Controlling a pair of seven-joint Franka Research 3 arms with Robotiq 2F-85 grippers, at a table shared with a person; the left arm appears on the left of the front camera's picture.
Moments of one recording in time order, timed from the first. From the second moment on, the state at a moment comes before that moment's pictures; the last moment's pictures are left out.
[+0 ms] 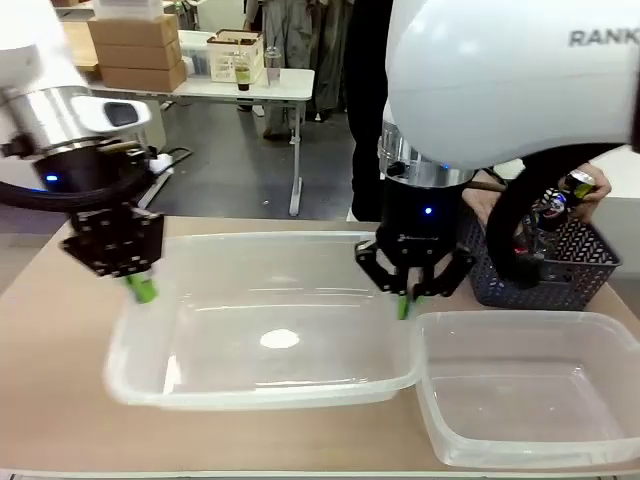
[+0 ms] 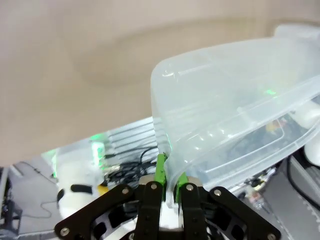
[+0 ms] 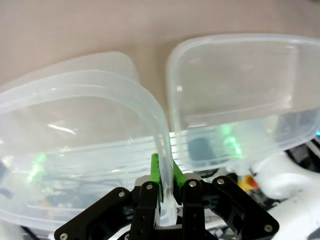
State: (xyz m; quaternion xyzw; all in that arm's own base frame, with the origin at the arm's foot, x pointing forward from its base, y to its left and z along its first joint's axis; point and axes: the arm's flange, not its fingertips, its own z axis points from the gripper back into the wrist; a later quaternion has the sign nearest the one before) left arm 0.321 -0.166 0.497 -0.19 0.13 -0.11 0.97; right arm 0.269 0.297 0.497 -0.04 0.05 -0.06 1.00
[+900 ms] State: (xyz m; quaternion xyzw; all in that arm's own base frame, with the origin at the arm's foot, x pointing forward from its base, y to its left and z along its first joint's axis) left arm 0.380 -0.204 0.486 -0.18 0.13 -0.09 0.97; right arm 0.319 0.267 0.493 -0.06 0.04 -0.06 1.00
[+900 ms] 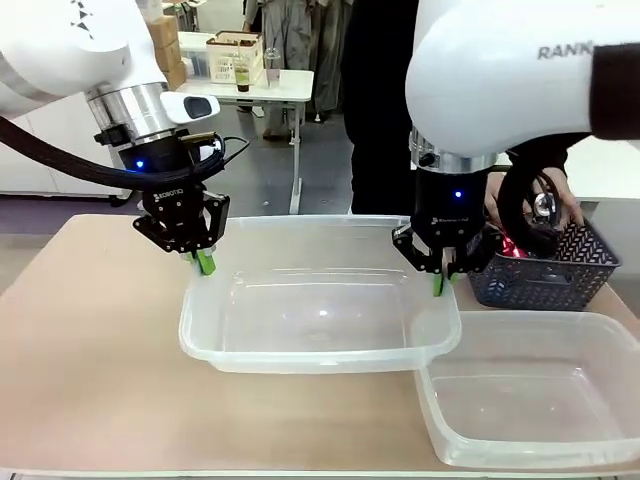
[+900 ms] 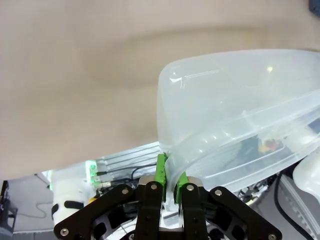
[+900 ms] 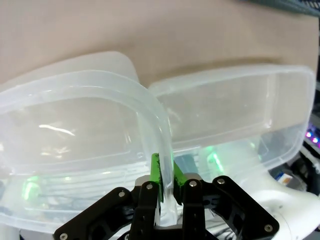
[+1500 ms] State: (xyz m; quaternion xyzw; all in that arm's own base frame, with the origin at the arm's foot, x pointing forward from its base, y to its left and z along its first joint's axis) left arm 0.461 -0.184 0.489 -0.19 0.20 -0.03 0.96; right arm 0.420 0.271 0.477 -0.03 0.14 -0.02 0.99
